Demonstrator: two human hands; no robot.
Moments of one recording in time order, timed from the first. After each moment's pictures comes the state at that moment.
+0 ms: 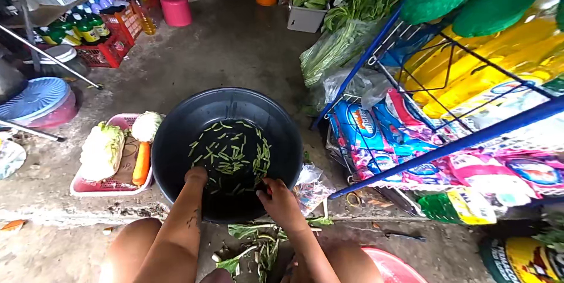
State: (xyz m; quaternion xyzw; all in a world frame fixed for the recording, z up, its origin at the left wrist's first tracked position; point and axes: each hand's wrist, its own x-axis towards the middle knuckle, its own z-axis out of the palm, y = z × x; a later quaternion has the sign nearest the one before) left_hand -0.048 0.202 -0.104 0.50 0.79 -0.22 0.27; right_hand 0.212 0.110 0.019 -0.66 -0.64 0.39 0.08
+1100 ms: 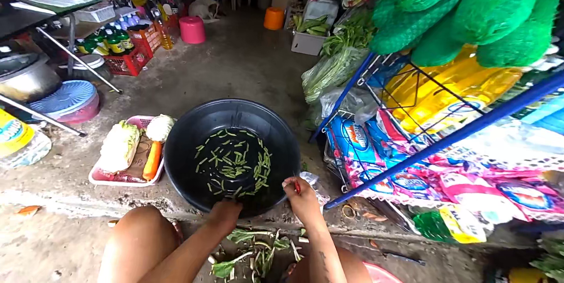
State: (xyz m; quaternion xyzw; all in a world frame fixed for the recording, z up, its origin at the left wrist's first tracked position) left_hand 0.044 0.066 -0.029 0.74 0.60 -0.16 0.26; right_hand 0.271 0.101 0.011 -0.67 -0.58 0.36 0.31
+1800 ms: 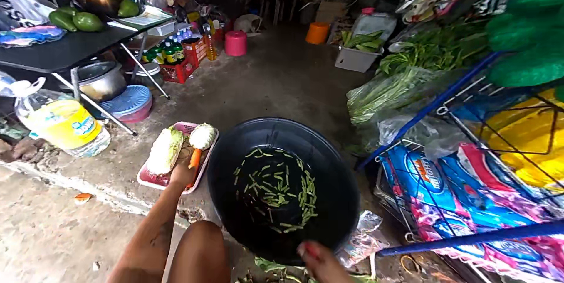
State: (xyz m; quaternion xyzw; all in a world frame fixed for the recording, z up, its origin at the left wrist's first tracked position) left_hand -0.259 0.153 -0.049 0.43 0.85 0.18 0.24; right_hand 0.229 0.065 -0.021 -0.57 -0.63 0.51 0.10
